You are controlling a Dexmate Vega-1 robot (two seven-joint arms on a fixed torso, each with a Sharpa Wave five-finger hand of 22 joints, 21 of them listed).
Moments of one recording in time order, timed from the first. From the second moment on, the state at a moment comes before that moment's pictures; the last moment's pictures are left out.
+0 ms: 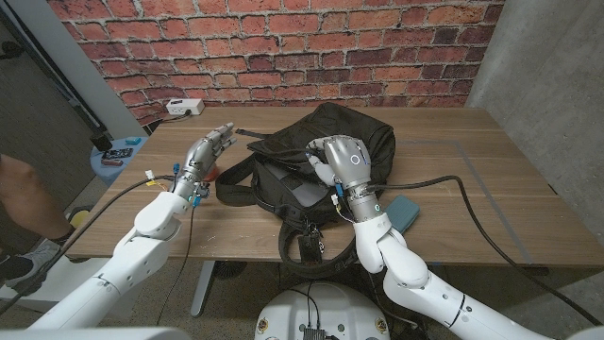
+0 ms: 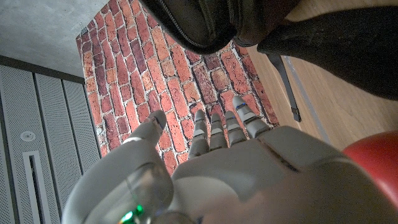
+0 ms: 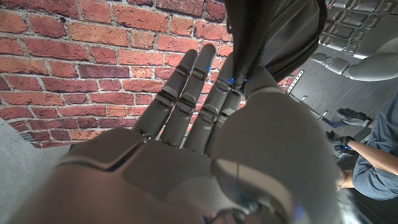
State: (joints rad) left arm 1.16 0.71 0.20 -1.56 -0.61 -0.47 -0.02; left_hand 0.46 0.19 0.67 -0.07 0.19 0.27 0.11 0.21 0.18 0.15 0.09 0.23 0.19 0.11 0.09 0.19 0.17 0.18 0.08 0.33 0.18; right arm -1.06 -0.55 -0.80 -1.99 -1.08 -0.38 -0.71; right_hand 1.15 0.05 0.26 -0.15 0.21 1.08 -0.14 0.37 0.23 1.12 -0.20 0.60 0.42 0.99 -0.15 0.41 0.38 0.87 -0.11 0.26 0.19
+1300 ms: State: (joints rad) left arm 1.38 0.95 0.00 -1.82 -0.33 -0.25 0.14; left_hand 0.46 0.13 0.63 -0.12 0.20 0.33 0.09 0.20 0.18 0.23 0.06 0.25 0.21 0.16 0.09 0.20 0.17 0.20 0.09 0.31 0.18; right arm -1.03 -0.55 -0.75 -1.99 -0.97 -0.33 -0.69; right_hand 1.17 0.06 0.23 -0.14 0.21 1.07 -0.14 0.36 0.23 1.11 -0.20 0.60 0.43 0.99 -0.15 0.38 0.41 0.85 -0.11 0.27 0.19
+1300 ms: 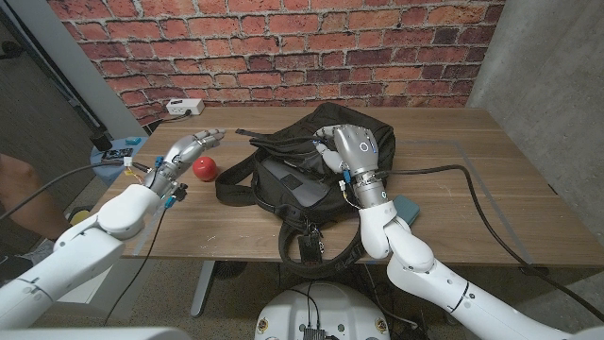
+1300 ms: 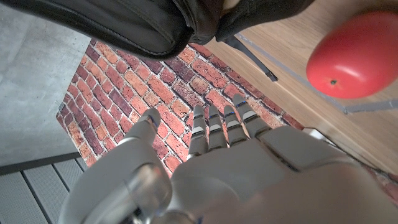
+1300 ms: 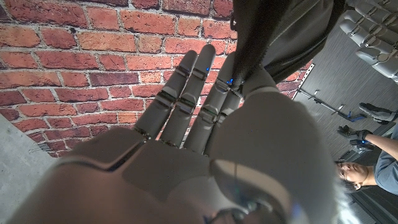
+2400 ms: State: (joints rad) left arm 1.47 1.01 -0.12 -2.00 0.11 0.05 0.22; left_hand 0.52 0.09 0.63 -0.18 0.25 0.36 0.06 0.20 0.18 0.27 0.01 0.26 0.22 0.19 0.06 0.19 0.17 0.26 0.09 0.31 0.18; right arm -0.99 -0.55 -0.72 -1.95 -0.93 -0.31 -0.73; right_hand 1.17 0.07 0.20 -0.14 0.20 1.08 -0.14 0.36 0.23 1.11 -0.20 0.60 0.42 0.99 -0.15 0.35 0.43 0.85 -0.11 0.27 0.19
